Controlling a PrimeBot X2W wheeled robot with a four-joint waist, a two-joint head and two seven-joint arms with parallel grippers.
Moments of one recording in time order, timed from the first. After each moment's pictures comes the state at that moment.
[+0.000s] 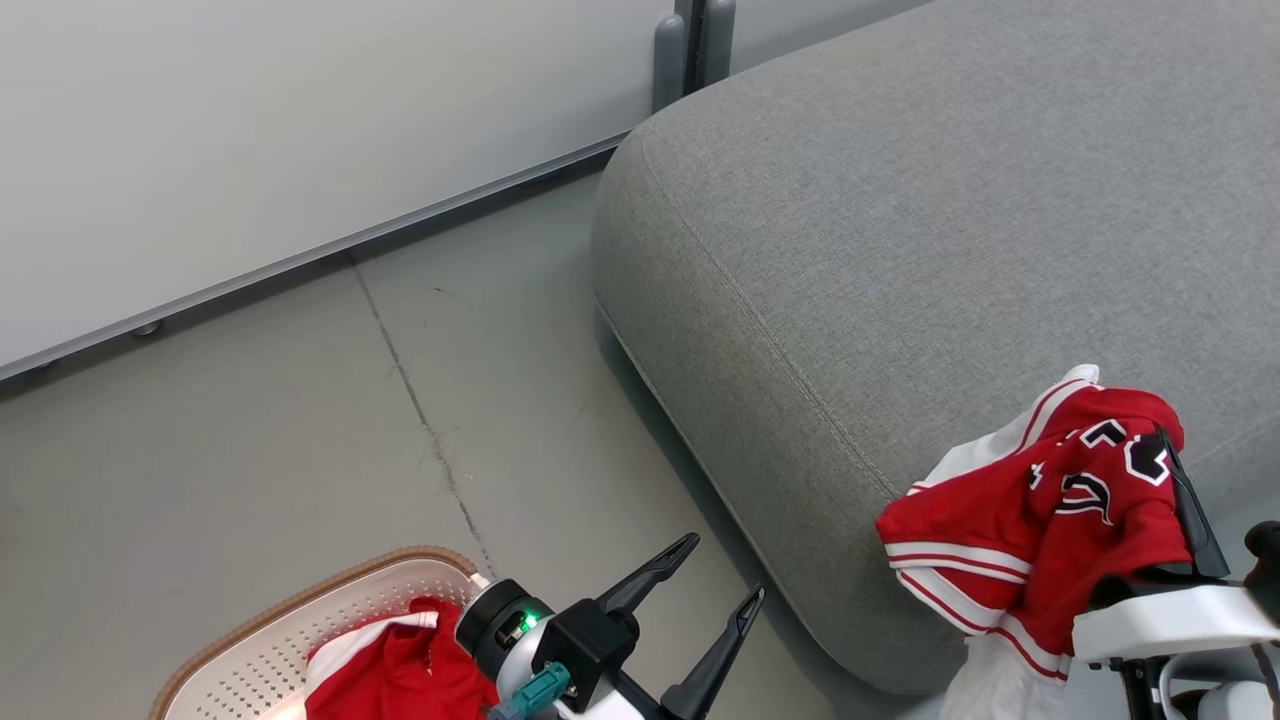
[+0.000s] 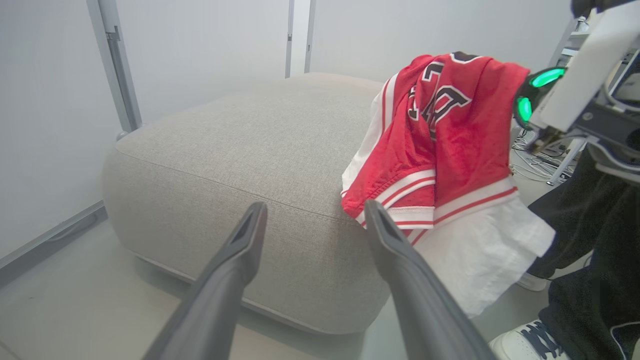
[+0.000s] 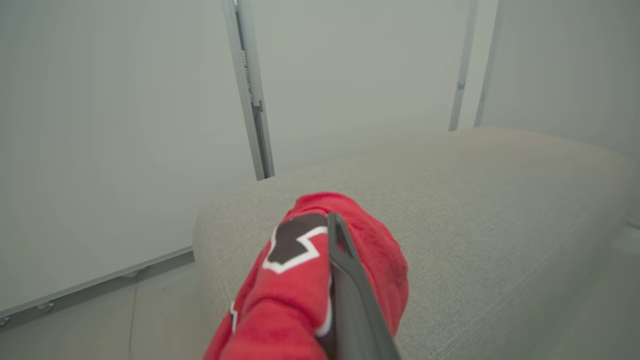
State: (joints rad) left arm -0.19 0.05 -0.68 0.33 -0.25 -0.13 -0.26; right arm -0.08 -0.05 -0.12 0.20 0.19 0.13 -0.26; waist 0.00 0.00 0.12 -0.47
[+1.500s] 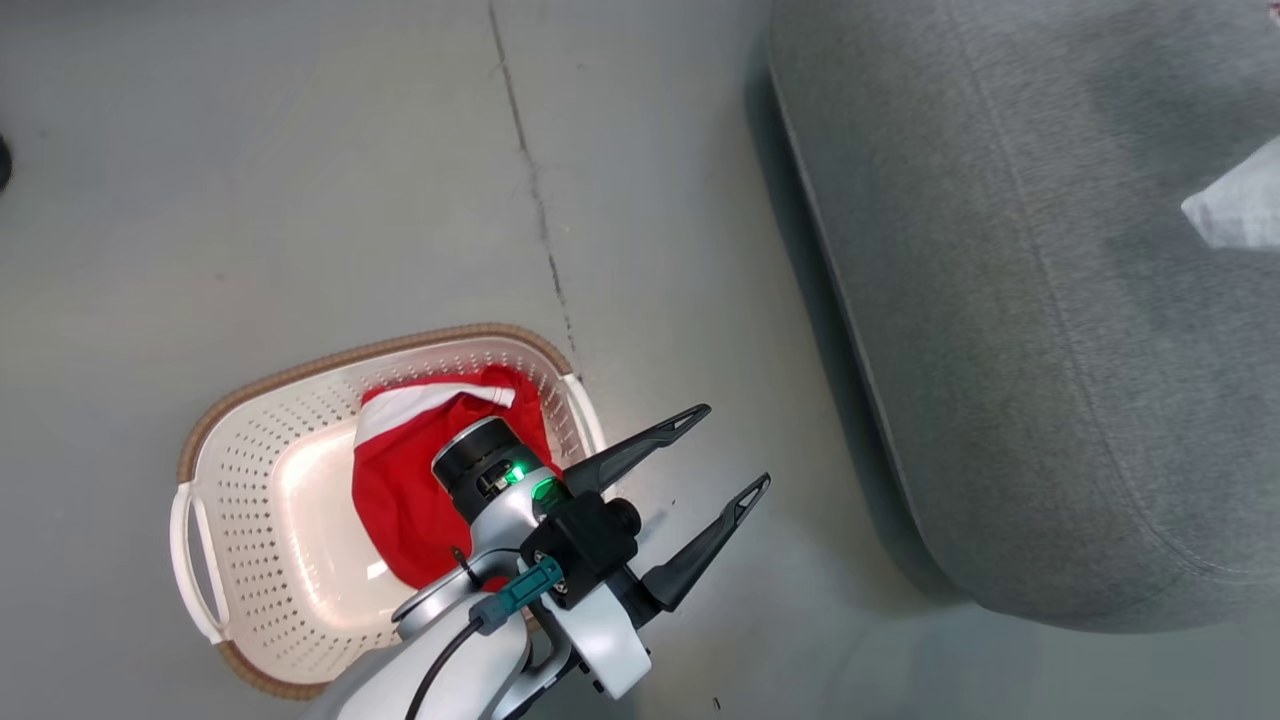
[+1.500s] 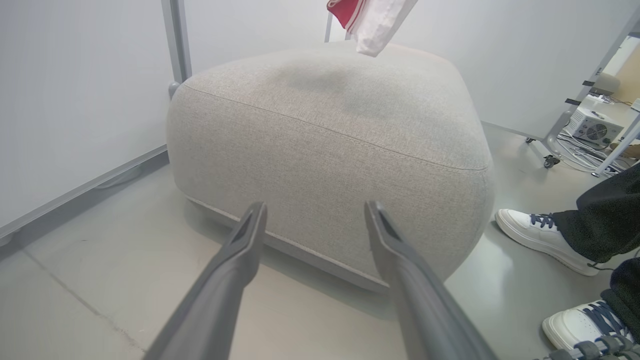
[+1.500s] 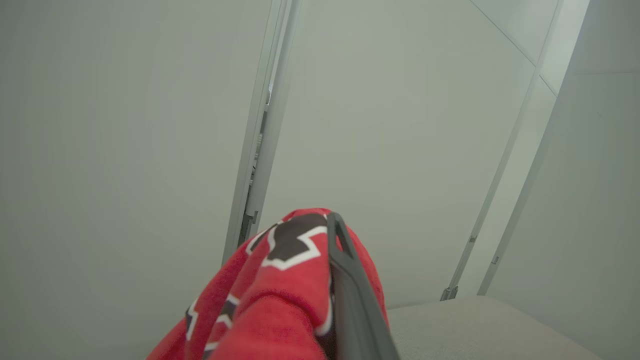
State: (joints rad) left arm -0.46 0.20 -0.82 0.26 -0.24 -0.13 -0.26; right arm -0.87 -0.44 -0.27 0.43 0.17 0.13 -0.26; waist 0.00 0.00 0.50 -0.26
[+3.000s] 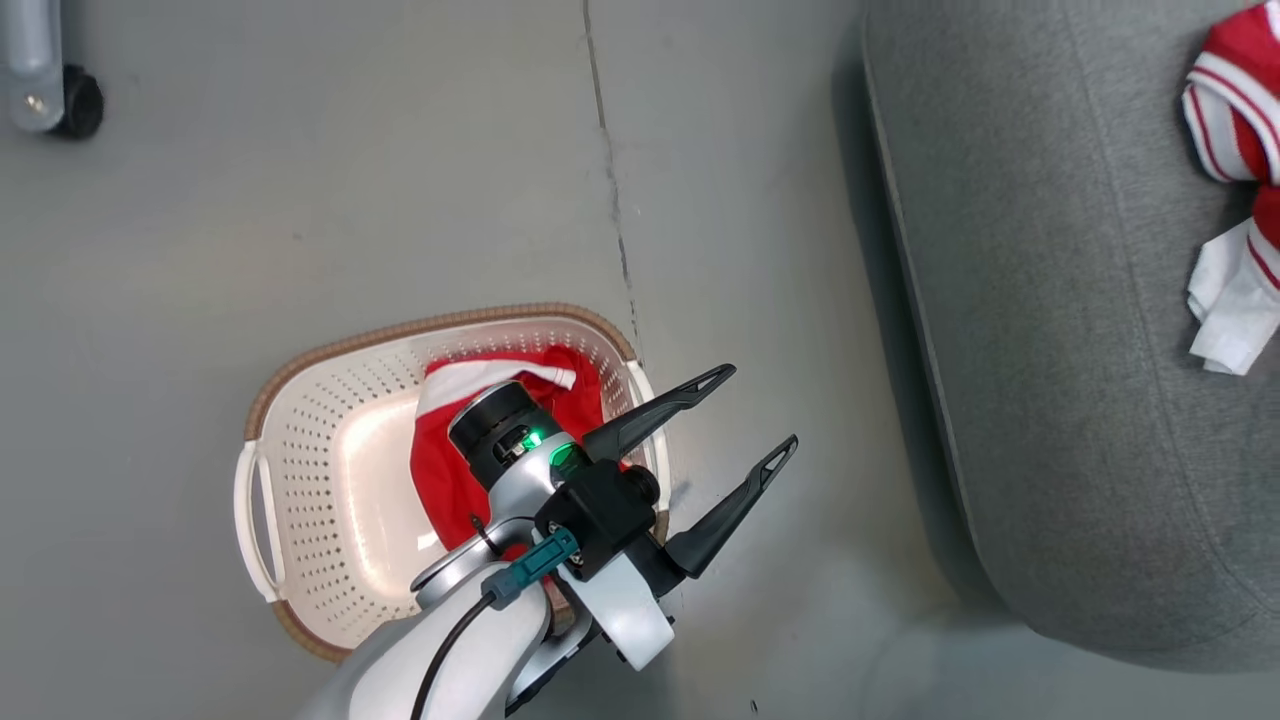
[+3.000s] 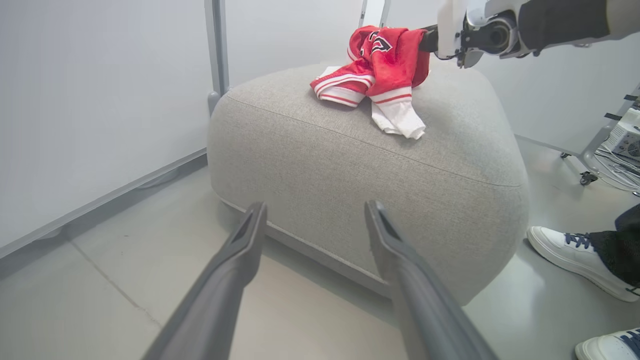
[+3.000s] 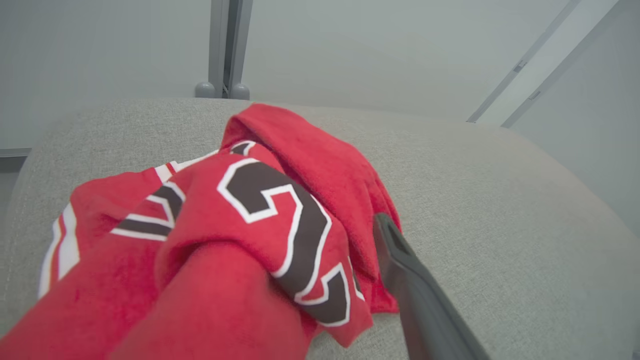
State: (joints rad) left arm -0.51 0.17 -0.81 0.24 -0.25 -0.13 -0.26; right arm -0.91 -0.49 -0.16 1.09 0.09 0.13 -0.26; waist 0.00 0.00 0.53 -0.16
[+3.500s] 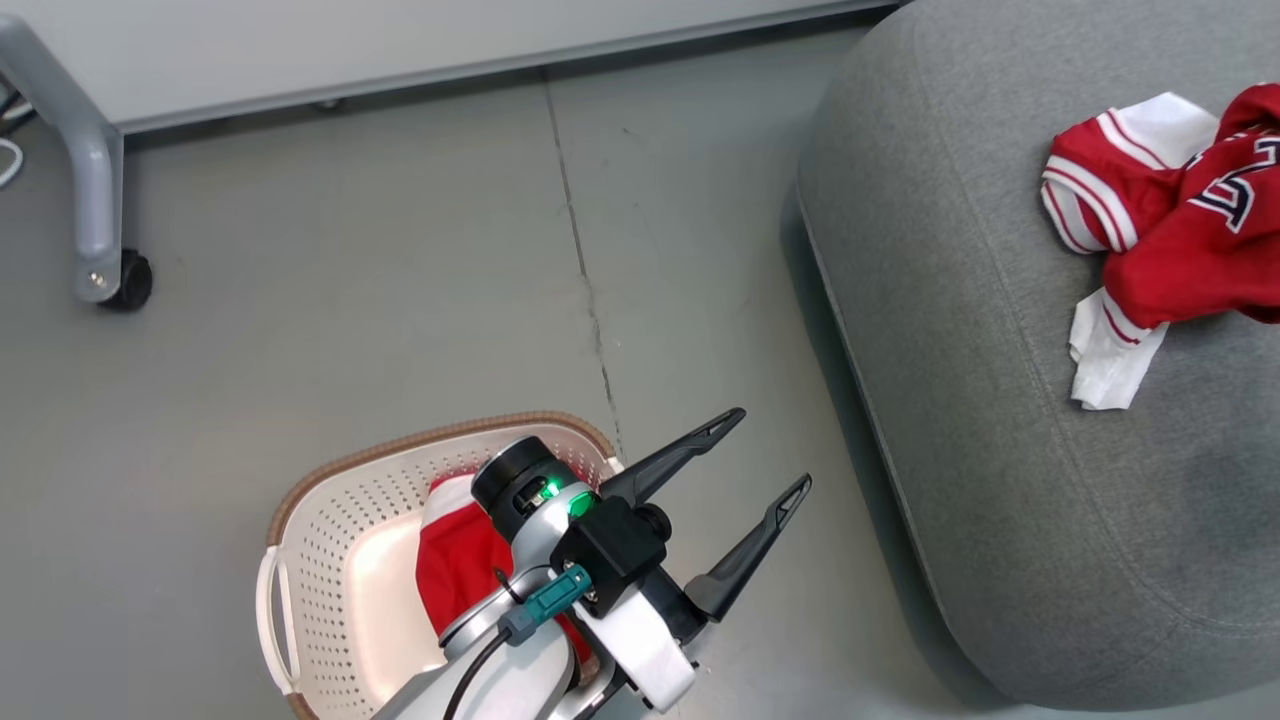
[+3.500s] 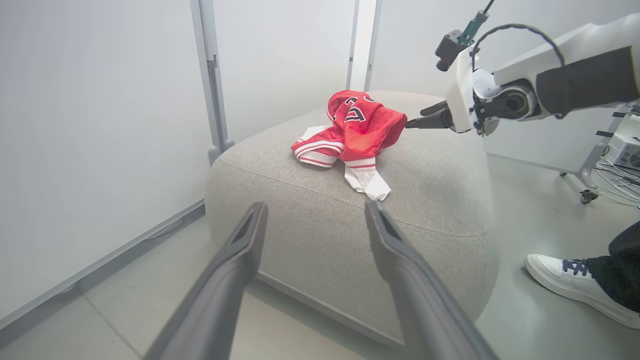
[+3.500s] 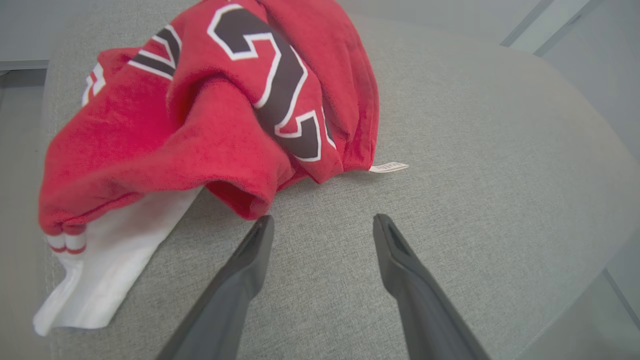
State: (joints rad) left arm -0.42 0.11 -0.76 0.25 -0.25 -0.13 -0.26; right arm -0.81 -0.48 0.13 1.20 0.22 0.13 -0.11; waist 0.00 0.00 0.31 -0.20
